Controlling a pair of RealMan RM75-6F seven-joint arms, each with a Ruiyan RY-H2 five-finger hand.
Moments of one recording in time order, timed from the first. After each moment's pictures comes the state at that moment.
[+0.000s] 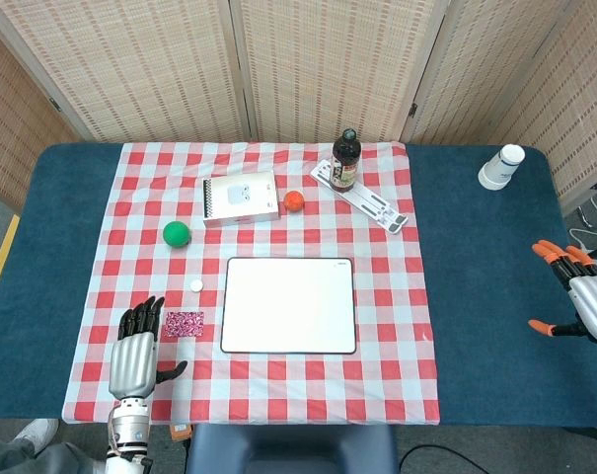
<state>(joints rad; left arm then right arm) -0.20 -1.73 -0.11 -1.93 1.18 1.60 0.78 0.27 -0.94 0.02 -1.37 -1.54 1.23 0.54</state>
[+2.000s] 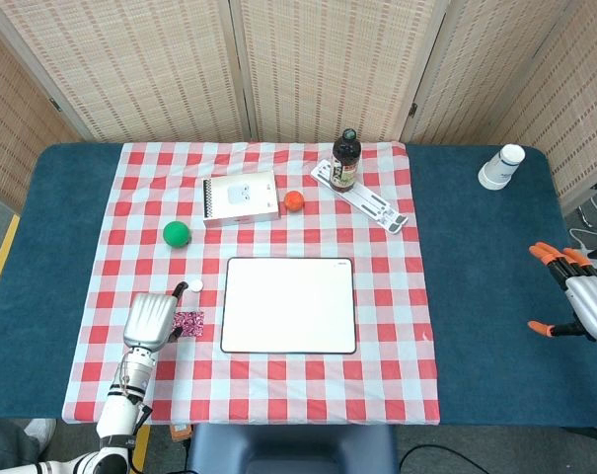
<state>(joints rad) -0.47 -1.57 -0.19 -1.69 1.05 1.24 0.86 0.29 -0.94 0.01 -1.35 -1.55 1.18 0.55</state>
